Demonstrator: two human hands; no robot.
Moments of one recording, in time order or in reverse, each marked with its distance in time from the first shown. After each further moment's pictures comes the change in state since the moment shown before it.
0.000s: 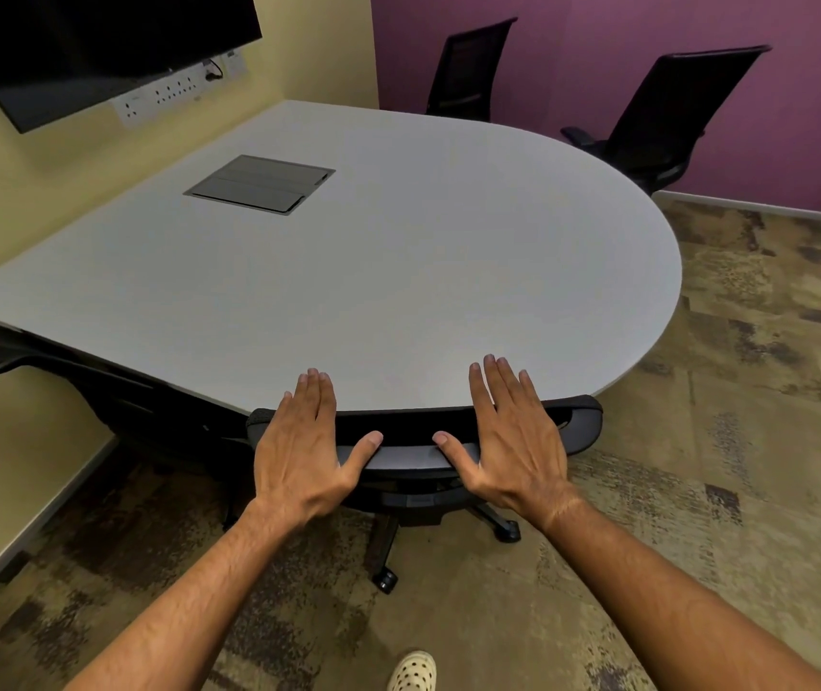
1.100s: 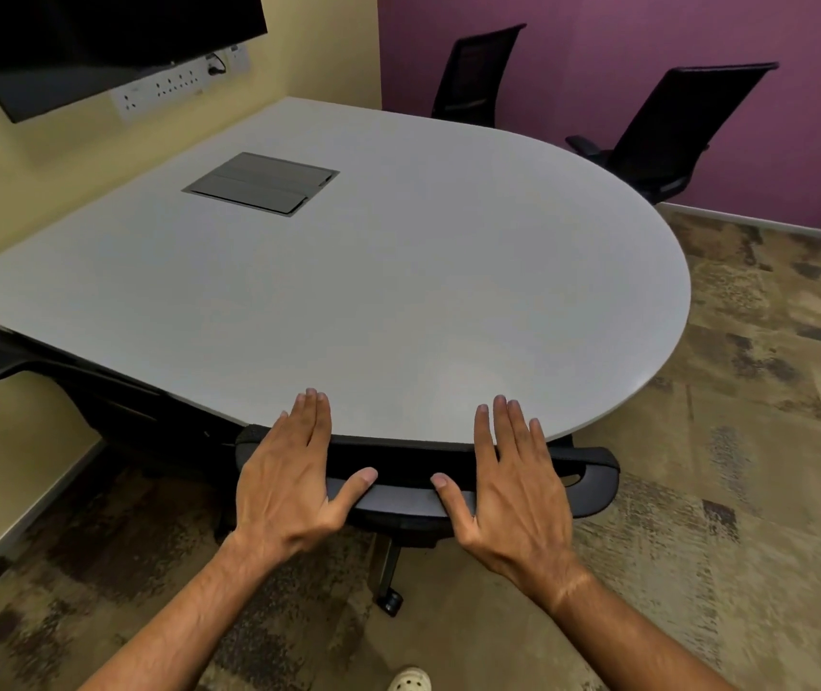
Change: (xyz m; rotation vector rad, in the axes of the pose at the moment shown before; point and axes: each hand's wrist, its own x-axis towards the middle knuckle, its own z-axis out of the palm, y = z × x) left_hand -0.002 -0.024 -0.011 0.000 0.005 0.078; right_hand -0.014 -0.035 0.006 -0.007 0.010 0.086
